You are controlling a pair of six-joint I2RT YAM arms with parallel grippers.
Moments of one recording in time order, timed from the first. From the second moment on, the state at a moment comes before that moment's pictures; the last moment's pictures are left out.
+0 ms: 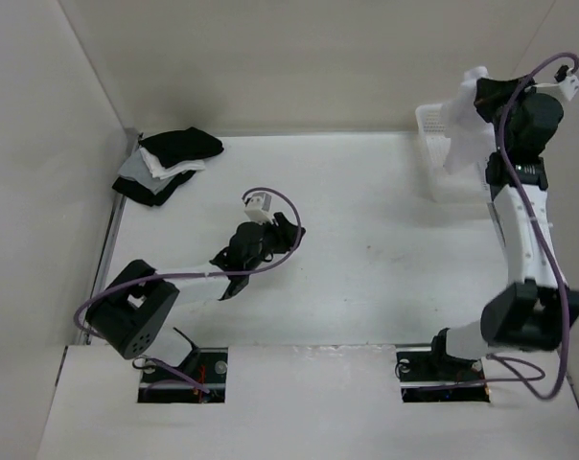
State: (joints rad) left arm -0.69 1.48 0.51 0.73 -0.09 -0.67; right arm -0.20 1.49 1.46 0.12 -0.03 0.74
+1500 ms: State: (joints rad) left arm -0.50 0.81 0.36 -0.29 -0.43 -0.88; right arm 0.79 1.44 0.53 0.22 0.10 0.83
